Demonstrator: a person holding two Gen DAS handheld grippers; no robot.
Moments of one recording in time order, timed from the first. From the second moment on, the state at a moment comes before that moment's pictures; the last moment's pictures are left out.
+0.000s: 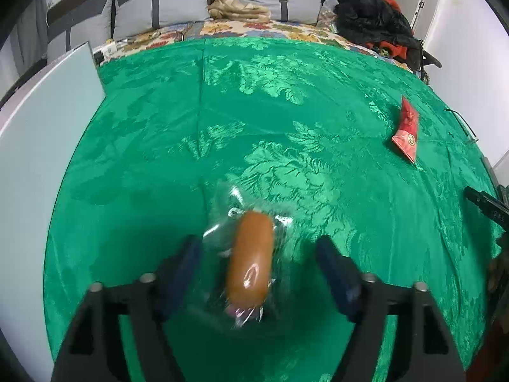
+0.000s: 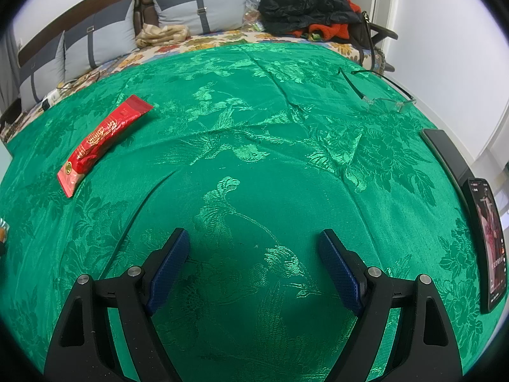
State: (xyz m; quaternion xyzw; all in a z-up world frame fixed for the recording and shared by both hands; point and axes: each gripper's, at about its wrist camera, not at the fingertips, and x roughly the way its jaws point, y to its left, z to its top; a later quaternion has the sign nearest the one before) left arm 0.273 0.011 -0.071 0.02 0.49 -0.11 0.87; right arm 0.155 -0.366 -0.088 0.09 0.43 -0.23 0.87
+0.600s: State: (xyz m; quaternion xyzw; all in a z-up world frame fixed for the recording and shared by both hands) left arm 0.277 0.011 -0.082 0.03 0.46 -0.07 0.88; right arm 0.155 -0.366 -0.088 0.09 0.43 -0.23 0.87
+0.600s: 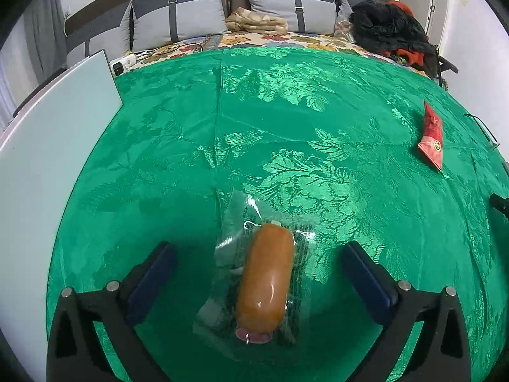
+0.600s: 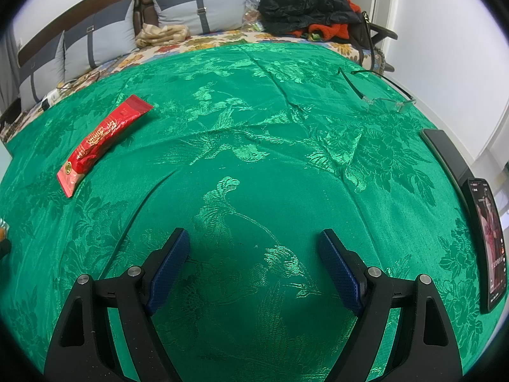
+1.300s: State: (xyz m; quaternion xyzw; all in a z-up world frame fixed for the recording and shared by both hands) left arm 0.277 0.011 -0.082 0.03 0.46 -0.07 0.88; right arm 0.165 -0.368 -0.074 0.18 0.43 -0.18 0.87
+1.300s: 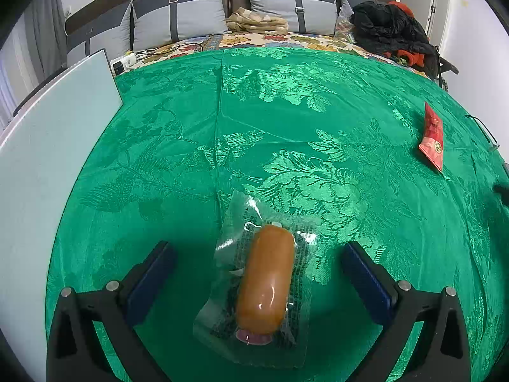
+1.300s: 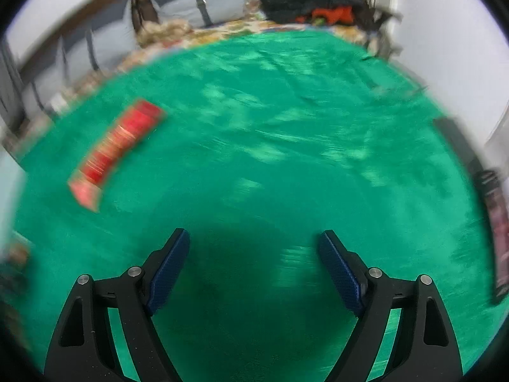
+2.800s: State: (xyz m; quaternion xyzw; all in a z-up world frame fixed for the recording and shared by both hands) left arm 0.272 0.032 -0.064 0.03 0.52 -0.14 0.84; right arm 0.083 -0.279 -0.062 0.26 0.44 -0.03 0.86
